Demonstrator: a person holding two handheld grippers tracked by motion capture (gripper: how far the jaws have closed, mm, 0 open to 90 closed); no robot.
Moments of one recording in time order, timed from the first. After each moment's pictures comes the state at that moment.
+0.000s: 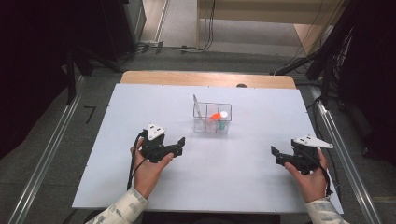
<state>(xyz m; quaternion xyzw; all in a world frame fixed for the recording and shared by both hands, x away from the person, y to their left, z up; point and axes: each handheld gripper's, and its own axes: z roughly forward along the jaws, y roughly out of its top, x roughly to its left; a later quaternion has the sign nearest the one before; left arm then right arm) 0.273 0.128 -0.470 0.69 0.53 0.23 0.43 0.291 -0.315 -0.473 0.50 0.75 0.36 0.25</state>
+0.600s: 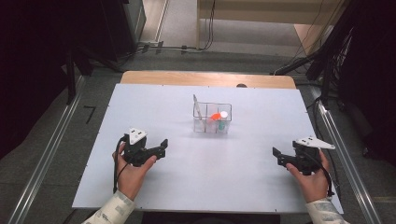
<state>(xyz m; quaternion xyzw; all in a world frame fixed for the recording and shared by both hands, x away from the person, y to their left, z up) 0.261 0.174 -0.478 0.67 0.56 0.26 0.42 0.289 -0.319 -0.474 0.51 0.75 0.35 0.24</state>
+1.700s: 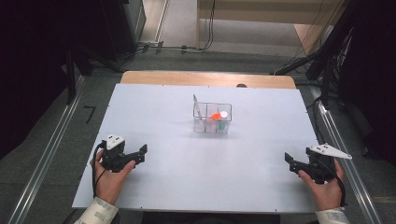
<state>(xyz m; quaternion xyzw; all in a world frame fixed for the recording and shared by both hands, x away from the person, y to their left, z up) 0.245 0.225 -0.492 0.66 0.59 0.26 0.38 0.266 -0.349 -0.473 0.54 0.73 0.34 0.26</state>
